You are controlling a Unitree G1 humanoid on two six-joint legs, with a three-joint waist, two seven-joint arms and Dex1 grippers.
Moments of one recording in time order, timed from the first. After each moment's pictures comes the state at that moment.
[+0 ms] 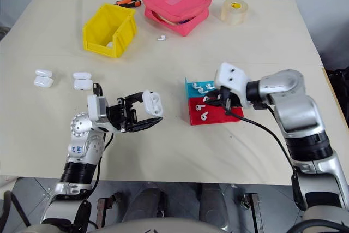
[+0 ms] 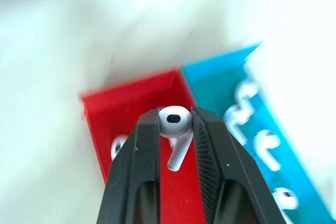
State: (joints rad) left arm -0.41 0.28 0.02 0.22 -0.53 -0.26 -1.30; right arm -0.59 -0.68 0.01 -0.20 0.23 0.65 1.18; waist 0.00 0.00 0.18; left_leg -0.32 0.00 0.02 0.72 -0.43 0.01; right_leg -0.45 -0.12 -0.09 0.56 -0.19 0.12
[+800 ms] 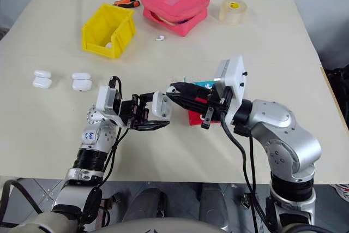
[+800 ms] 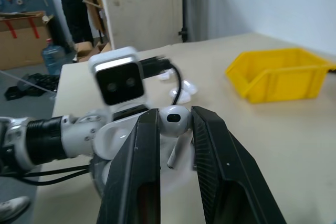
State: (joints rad) left arm -0.51 0.22 0.00 0.29 -0.59 -0.12 -1.46; right arm -0.38 -0.43 -0.06 -0.65 0.70 0.78 0.77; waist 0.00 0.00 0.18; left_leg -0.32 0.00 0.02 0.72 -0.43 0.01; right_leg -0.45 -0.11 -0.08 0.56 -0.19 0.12
